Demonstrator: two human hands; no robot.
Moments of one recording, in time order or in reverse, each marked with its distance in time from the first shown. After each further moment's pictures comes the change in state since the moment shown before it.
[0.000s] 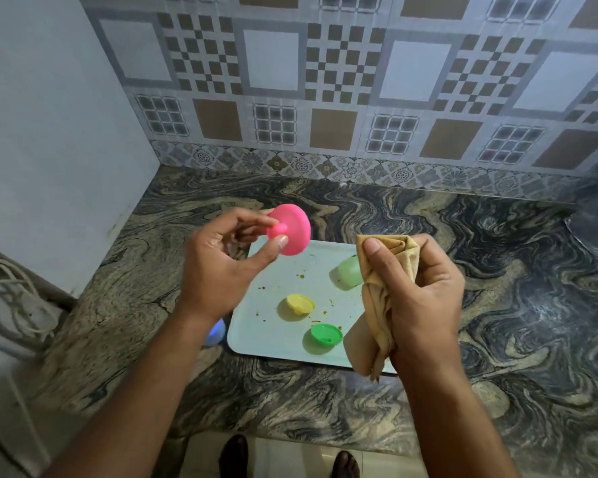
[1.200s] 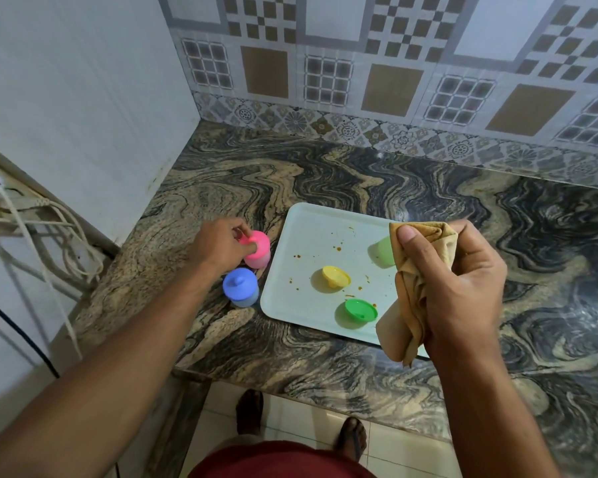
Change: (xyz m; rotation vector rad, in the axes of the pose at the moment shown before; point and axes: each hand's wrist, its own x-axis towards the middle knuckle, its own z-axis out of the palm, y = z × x) left_hand 0.004 -0.155 -0.084 0.823 -0.155 -0.507; right_hand -0.001 0.025 0.013 -0.109 -0.100 0.008
